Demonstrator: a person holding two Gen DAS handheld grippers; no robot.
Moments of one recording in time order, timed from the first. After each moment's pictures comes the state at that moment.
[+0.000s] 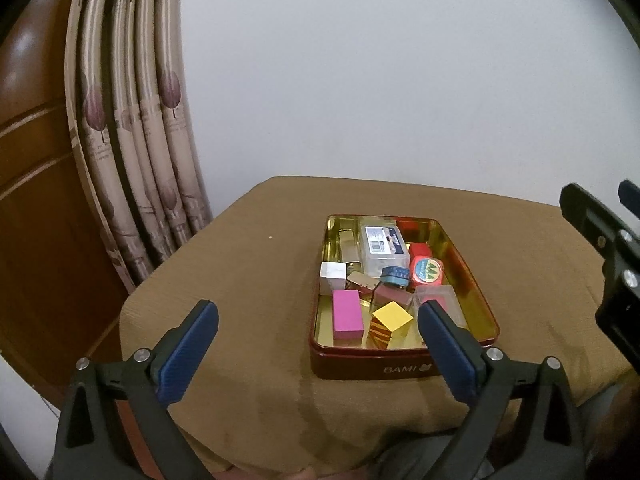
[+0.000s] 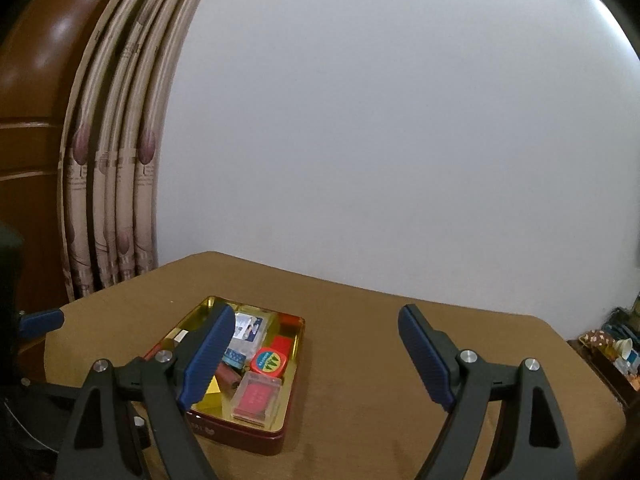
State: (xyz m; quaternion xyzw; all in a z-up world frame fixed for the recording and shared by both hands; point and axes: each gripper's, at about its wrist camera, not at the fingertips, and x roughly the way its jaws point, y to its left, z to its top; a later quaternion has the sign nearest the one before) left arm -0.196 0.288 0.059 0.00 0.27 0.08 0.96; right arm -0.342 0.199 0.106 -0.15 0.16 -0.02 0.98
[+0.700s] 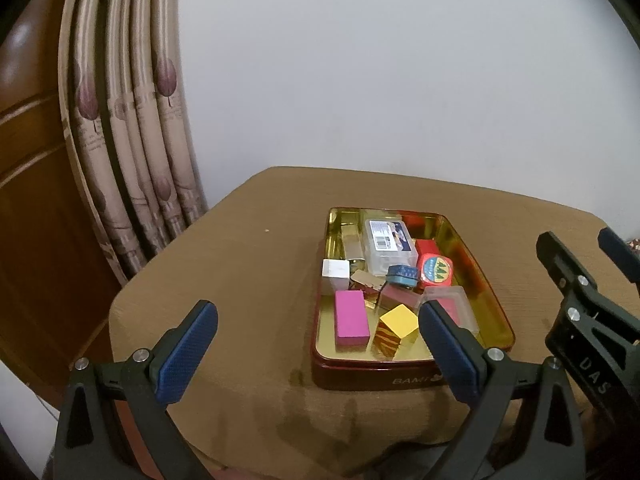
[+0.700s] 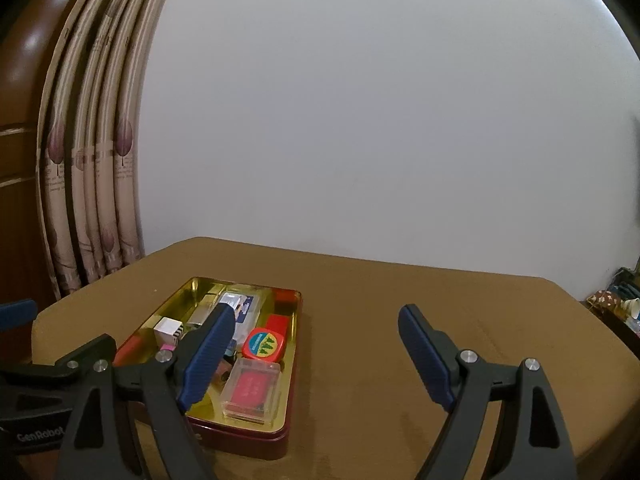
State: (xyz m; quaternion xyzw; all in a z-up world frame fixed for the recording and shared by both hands) left arm -0.174 0.297 0.046 -0.01 0.29 0.08 0.95; right arm -0.315 0.179 0.055 -0.11 0.19 -0.04 0.97
